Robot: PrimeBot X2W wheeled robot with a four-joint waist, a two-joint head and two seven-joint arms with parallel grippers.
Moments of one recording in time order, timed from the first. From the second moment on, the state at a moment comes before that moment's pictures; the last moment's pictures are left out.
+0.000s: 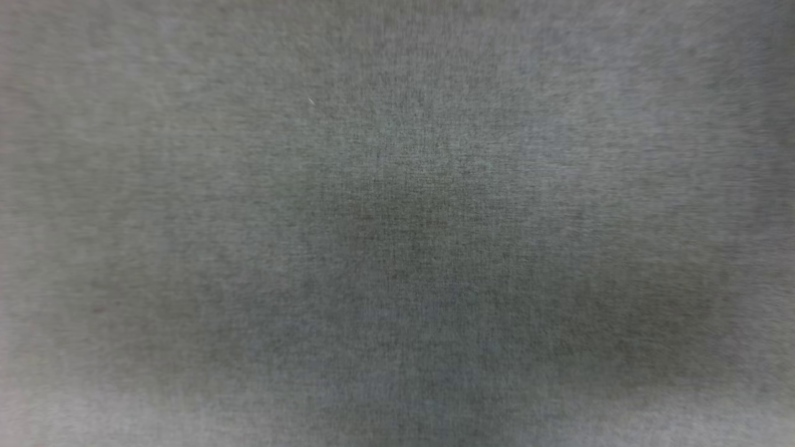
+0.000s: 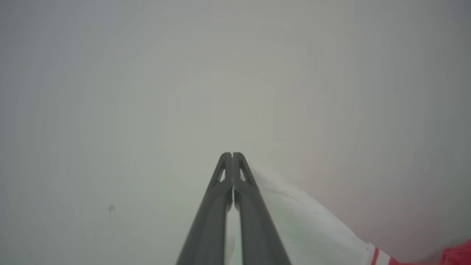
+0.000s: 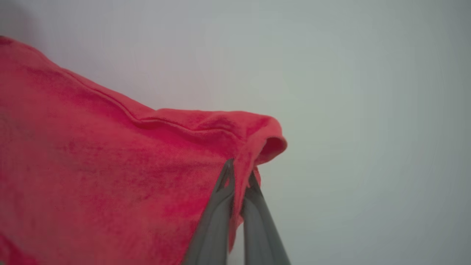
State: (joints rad) left arm -2.18 0.44 -0.60 1.03 -0.53 -0.13 -0.26; right arm -1.79 -0.23 0.20 1.00 0.07 0.13 -0.26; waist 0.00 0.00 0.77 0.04
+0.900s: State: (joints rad) left arm -1.75 0.46 -0.91 0.83 -0.91 -0.13 -0.12; right arm -1.58 -0.24 0.21 1.12 0.06 0.13 -0.26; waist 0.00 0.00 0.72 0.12
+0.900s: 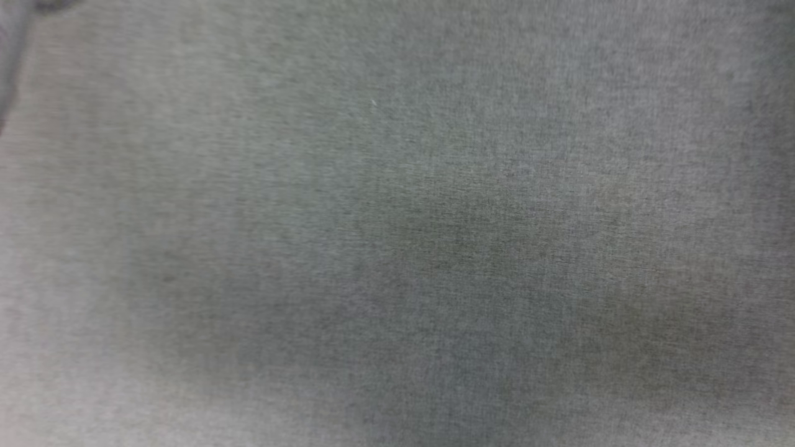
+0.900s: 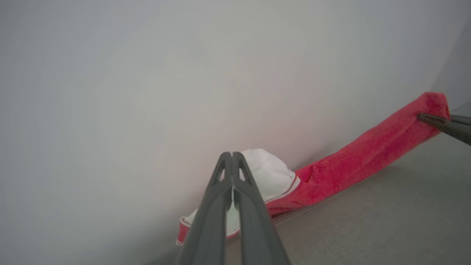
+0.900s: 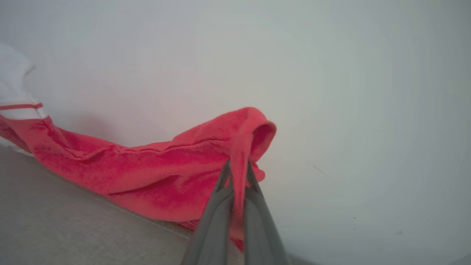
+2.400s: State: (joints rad) left arm -0.42 1.13 -1.26 -0.32 -1.54 0.38 -0.22; right arm -0.12 -0.86 0.57 0.14 0.72 0.13 -0.07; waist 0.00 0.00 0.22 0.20
